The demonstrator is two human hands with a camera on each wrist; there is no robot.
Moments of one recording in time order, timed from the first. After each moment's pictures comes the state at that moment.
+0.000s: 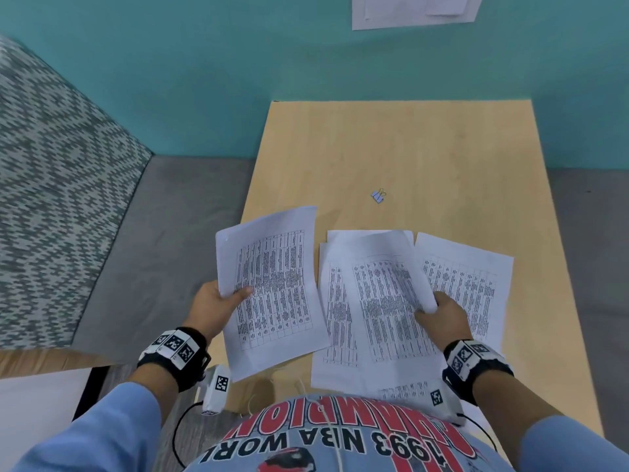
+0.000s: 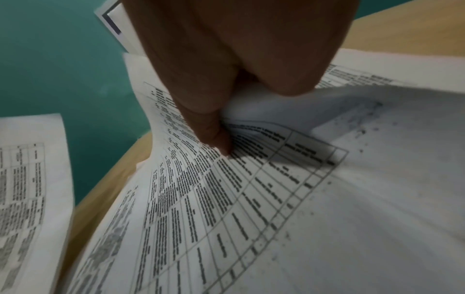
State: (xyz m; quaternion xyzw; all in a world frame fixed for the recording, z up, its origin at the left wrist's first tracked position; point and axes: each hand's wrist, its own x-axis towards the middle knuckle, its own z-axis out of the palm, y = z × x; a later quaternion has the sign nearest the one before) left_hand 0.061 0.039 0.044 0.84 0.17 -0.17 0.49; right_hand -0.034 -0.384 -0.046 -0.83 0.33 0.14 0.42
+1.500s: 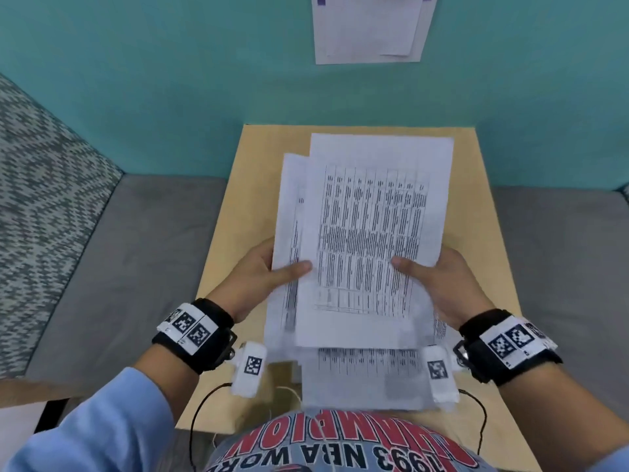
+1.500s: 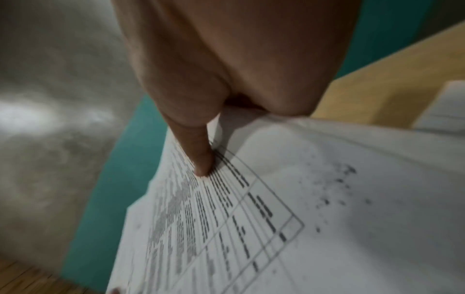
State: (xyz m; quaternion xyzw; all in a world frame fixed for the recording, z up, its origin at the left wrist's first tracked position) left_hand 0.076 -0.112 0.158 0.72 -0.02 -0.30 0.62; right_hand 0.001 -0.416 0.133 -0.65 0.20 0.05 0.73
